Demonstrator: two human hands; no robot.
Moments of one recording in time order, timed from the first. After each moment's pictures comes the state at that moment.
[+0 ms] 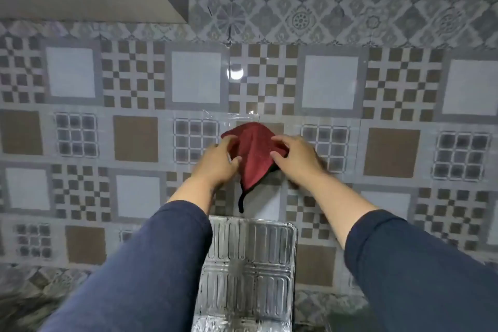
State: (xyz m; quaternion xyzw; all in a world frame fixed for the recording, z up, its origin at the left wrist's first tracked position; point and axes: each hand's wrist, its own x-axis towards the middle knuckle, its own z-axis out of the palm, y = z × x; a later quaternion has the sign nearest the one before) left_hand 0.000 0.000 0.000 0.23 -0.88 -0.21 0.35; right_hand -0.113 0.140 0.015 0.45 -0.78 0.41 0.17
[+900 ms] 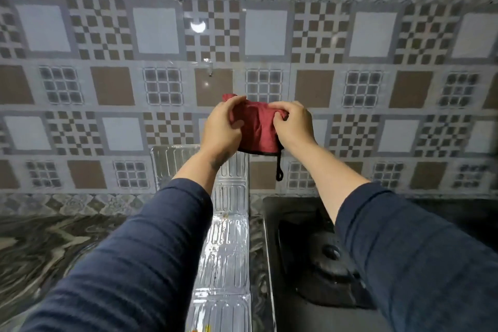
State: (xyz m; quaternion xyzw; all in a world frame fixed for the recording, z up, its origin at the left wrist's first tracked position) left_hand 0.070 0.221 -0.035 0.12 -0.82 -0.34 0.45; right_hand -0.024 0.330 -0.028 0.36 -0.74 0.54 0.19
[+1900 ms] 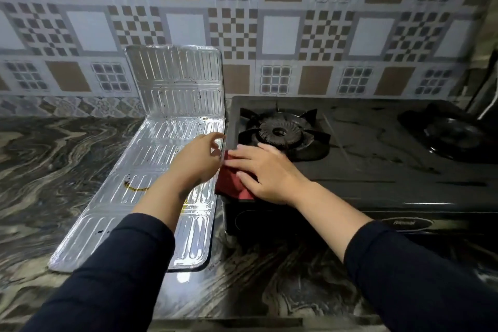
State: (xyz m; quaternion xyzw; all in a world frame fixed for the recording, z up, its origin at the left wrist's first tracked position) left_hand 0.186 0.370 -0.205 0.28 -0.91 -0.27 0.13; right_hand 0.091 0.520 -0.219 0.62 -0.77 0.15 0.04
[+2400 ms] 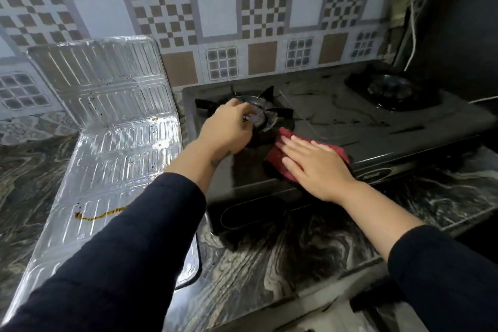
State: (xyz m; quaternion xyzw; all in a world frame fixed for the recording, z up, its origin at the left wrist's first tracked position) left_hand 0.097 0.414 -0.188 0.04 -0.97 -0.20 0.13; right_hand 0.062 0.622 -0.250 0.39 -0.92 0.09 0.06
